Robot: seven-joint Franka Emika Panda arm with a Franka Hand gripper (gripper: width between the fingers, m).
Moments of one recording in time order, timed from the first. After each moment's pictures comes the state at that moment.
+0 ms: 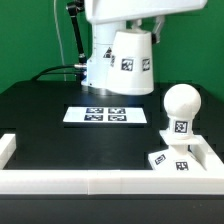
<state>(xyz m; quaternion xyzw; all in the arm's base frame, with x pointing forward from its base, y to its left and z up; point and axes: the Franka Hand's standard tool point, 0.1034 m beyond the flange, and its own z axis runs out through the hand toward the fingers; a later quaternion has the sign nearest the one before) 0.530 0.058 0.219 -0.99 -0.07 0.03 0.07</state>
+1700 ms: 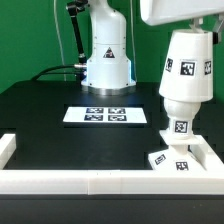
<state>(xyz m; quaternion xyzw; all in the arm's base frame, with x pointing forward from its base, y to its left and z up) 0.581 0.135 0.203 -0.99 -0.07 0.01 0.08</state>
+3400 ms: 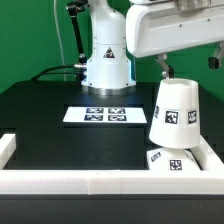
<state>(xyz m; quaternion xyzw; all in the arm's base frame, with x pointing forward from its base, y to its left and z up) 0.563 0.113 0.177 -0.99 -0.08 0.02 0.08</state>
